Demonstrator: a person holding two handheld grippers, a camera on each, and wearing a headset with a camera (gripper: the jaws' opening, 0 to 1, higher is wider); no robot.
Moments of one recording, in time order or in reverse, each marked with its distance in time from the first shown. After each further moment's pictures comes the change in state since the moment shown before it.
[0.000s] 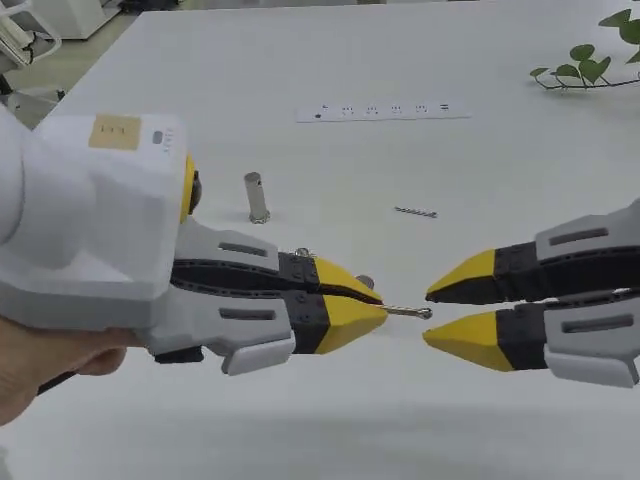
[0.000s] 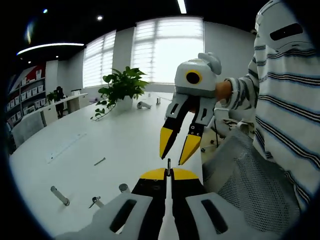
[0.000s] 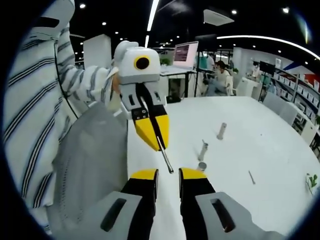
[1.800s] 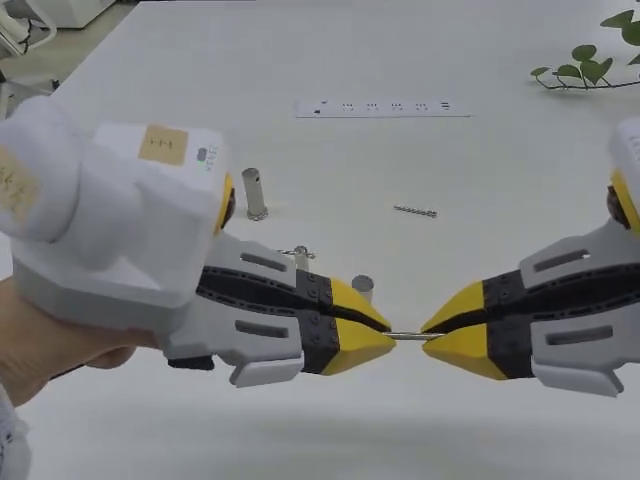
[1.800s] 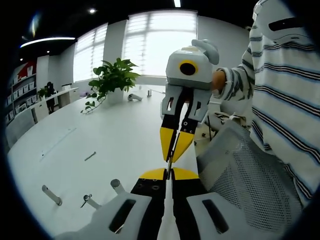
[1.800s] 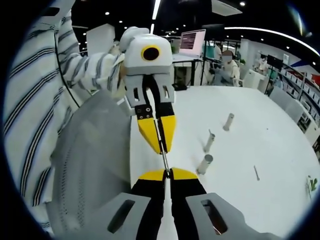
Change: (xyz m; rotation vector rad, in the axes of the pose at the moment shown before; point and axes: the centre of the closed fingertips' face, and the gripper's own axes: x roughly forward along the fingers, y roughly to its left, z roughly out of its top) left arm 0.002 0.009 -0.023 -0.018 0.062 -0.079; right arm 0.008 0.007 -0.014 -0.012 0.111 0.044
